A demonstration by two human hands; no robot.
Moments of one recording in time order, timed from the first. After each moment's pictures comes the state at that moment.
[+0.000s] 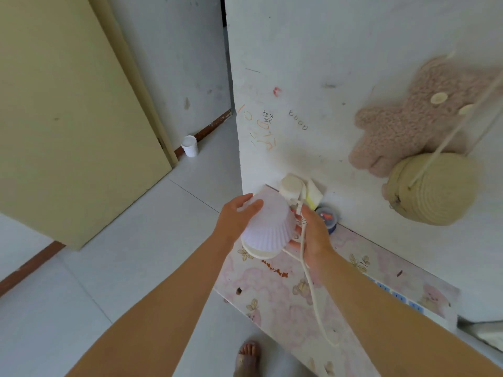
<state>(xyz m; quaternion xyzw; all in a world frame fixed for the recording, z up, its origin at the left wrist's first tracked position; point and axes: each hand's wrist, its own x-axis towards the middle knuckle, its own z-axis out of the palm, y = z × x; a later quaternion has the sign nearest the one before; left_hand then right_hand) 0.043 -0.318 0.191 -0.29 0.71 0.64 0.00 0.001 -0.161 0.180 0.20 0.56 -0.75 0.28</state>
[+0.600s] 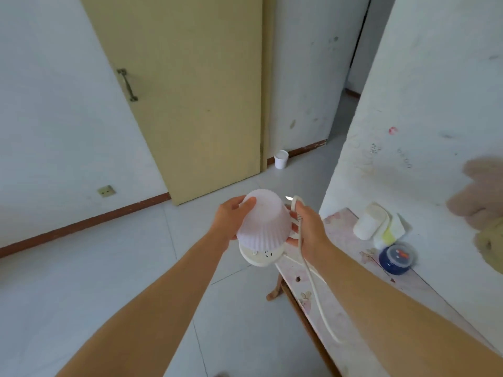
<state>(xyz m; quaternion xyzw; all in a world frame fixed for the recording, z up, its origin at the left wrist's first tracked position) 0.268 -0.369 0.275 -0.45 0.60 0.64 -0.17 0.154 -0.248 0.271 -0.04 0.63 -0.65 0.42</state>
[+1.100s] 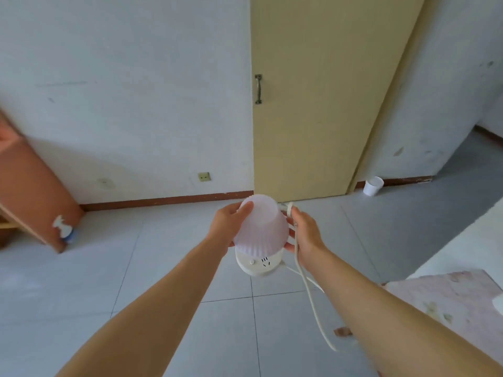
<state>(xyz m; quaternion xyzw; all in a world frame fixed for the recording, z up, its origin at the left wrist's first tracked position) 0.531 -0.509 0.285 -0.56 0.52 0.58 -0.29 0.383 -0.449 0.269 -0.16 0.62 -0.56 0.52</state>
